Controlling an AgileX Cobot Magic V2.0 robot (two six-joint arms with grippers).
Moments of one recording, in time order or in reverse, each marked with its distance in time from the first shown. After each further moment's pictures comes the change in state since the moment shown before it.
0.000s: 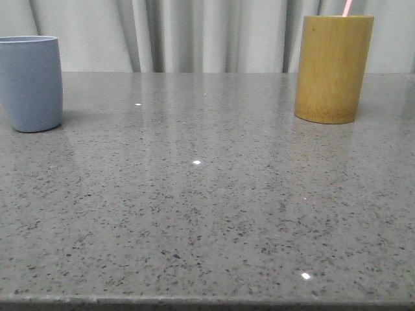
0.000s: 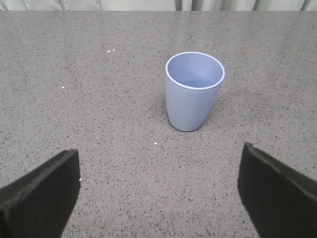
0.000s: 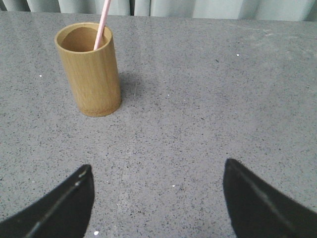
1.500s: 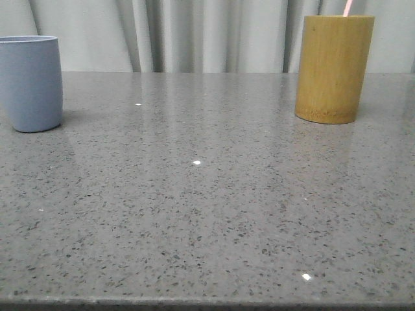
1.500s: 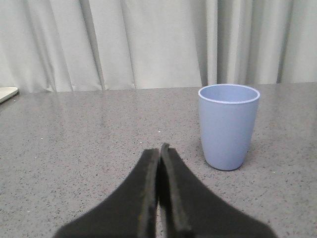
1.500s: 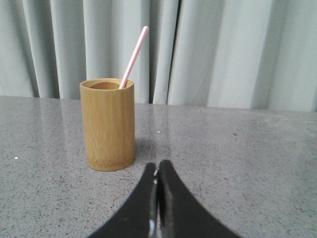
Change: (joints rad) left arm 0.000 -0.473 0.578 0.150 -0.540 -0.073; right arm 0.000 -0.445 0.645 -0.013 -0.665 0.000
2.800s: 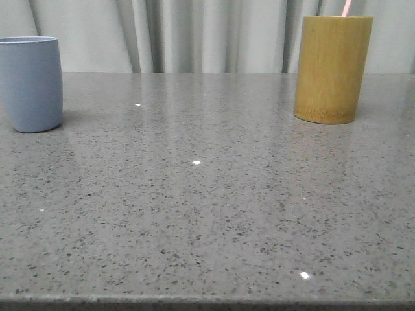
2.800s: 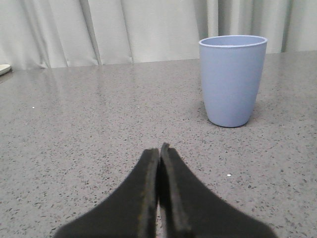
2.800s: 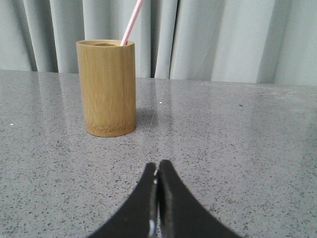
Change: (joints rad) left arm 0.000 -0.062 0.248 0.032 -0.169 0.004; right arm 0.000 -0.019 0.193 -0.001 -0.155 0.000
